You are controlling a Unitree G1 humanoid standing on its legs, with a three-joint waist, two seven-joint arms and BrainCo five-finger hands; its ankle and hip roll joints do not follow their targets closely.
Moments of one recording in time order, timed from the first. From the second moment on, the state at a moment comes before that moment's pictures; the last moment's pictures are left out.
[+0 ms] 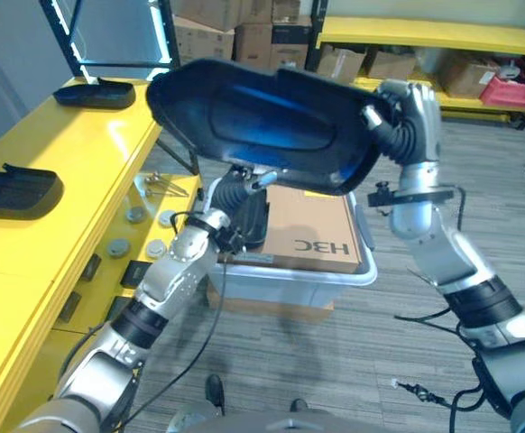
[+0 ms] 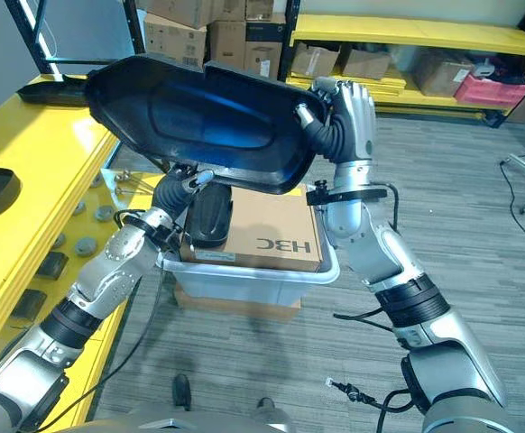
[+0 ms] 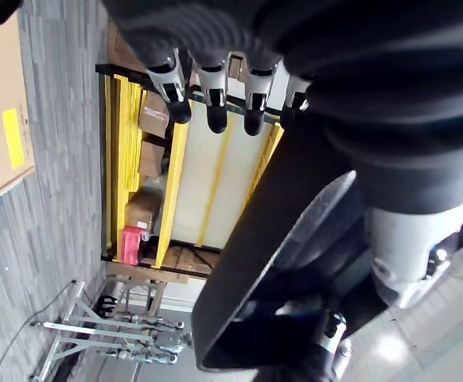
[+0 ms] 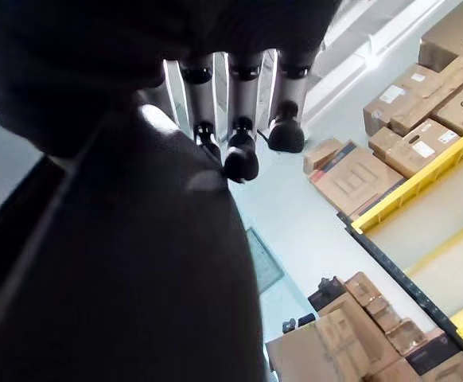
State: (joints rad) left arm -0.47 0.31 -0.46 -0.04 -0.73 0.02 0.08; right arm -0.56 -0.73 0.31 -0.05 -0.32 0.00 -0.60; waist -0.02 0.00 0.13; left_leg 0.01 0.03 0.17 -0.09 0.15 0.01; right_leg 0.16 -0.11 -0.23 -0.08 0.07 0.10
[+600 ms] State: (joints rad) left arm -0.44 0.32 -0.47 -0.07 -0.80 -0.01 0.08; right arm -0.56 -0.70 0.37 0.01 -0.39 -0.03 -0.59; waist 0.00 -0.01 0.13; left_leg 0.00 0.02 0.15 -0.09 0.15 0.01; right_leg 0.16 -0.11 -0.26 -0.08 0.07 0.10
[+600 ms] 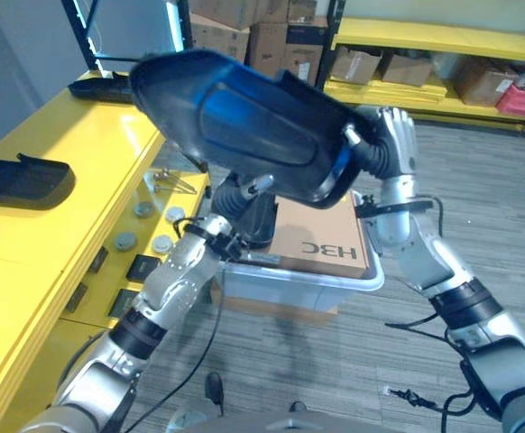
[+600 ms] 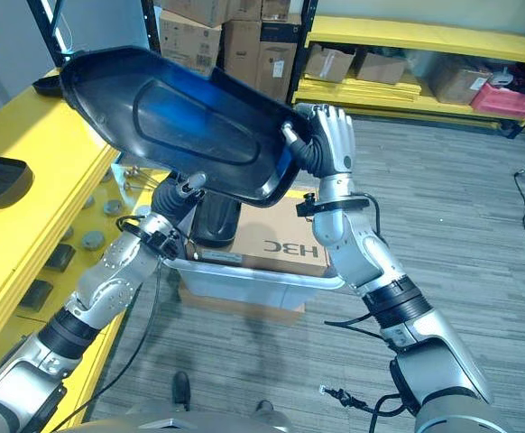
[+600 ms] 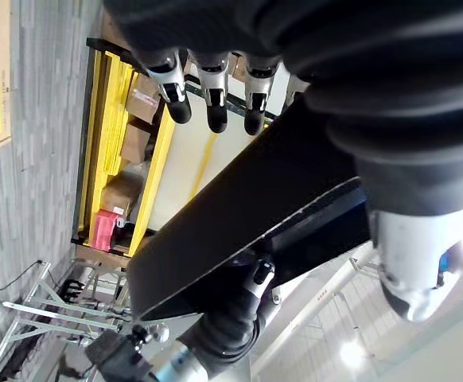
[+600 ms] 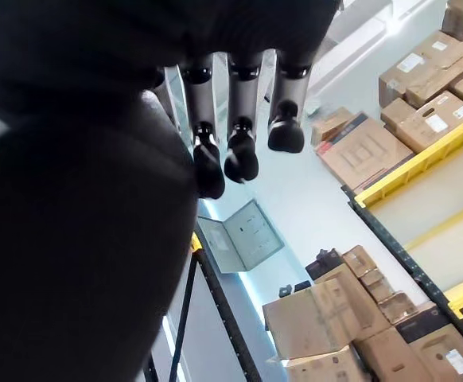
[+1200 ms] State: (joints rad) left arm -0.38 0.25 -0.40 -0.07 -0.76 -0.19 0.30; right arm -0.37 -0.51 0.44 -0.06 -0.26 -0.07 -0.50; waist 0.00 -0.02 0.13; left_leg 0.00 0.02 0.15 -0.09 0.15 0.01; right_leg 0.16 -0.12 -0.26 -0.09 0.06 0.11
